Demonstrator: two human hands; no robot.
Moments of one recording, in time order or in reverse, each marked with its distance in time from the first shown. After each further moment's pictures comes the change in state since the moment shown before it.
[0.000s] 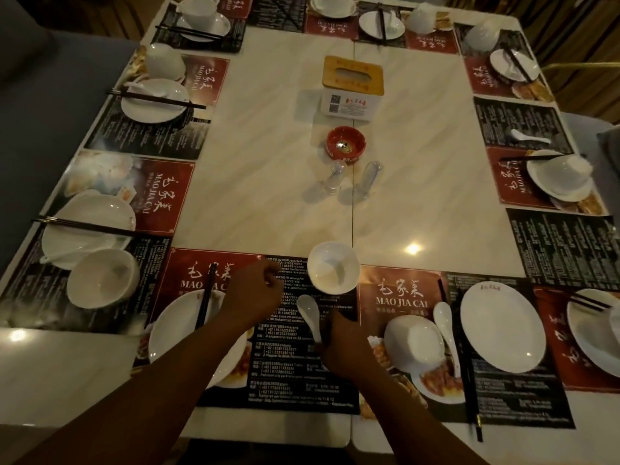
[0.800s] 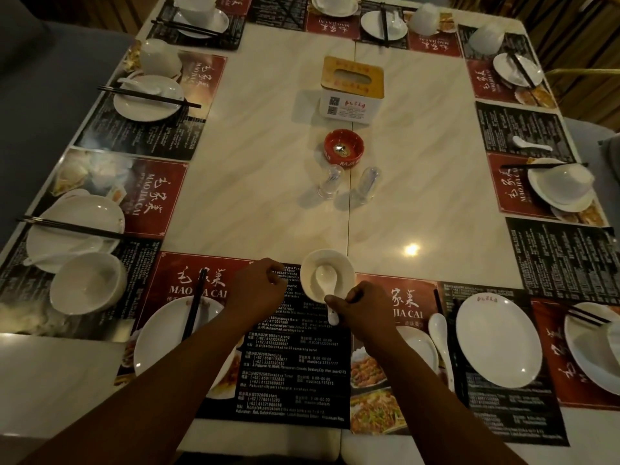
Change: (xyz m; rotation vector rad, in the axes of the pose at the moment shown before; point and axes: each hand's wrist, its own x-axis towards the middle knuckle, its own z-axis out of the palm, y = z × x) left_hand 0.013 0.025 0.008 -0.070 -0.040 -0.073; right_hand 0.029 -0.009 -0.073 0.428 0.255 0.213
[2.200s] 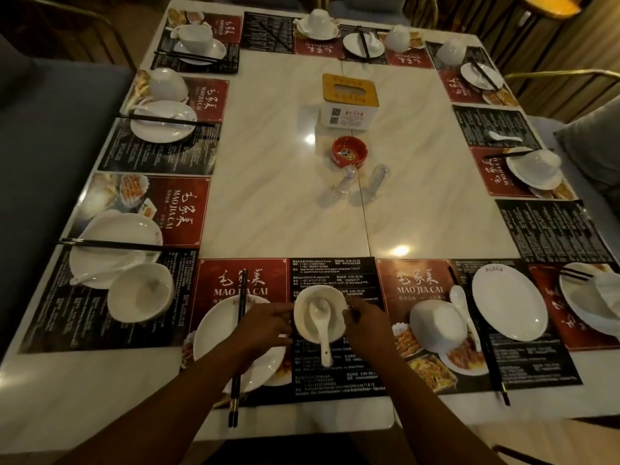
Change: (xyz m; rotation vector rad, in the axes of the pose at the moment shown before) left_hand -0.058 -0.072 -0.067 -0.514 -0.534 -0.263; right_hand -0.072 0.010 0.079 -0.154 0.018 -0.149
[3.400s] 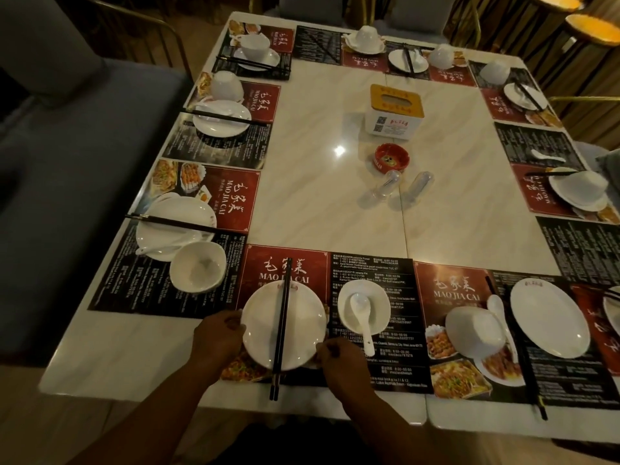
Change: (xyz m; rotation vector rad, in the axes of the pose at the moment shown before) left_hand -0.041 -0.096 -0.111 0.327 0.646 0.035; right_hand -0.075 -0.031 0.111 0.215 -0.145 0.237
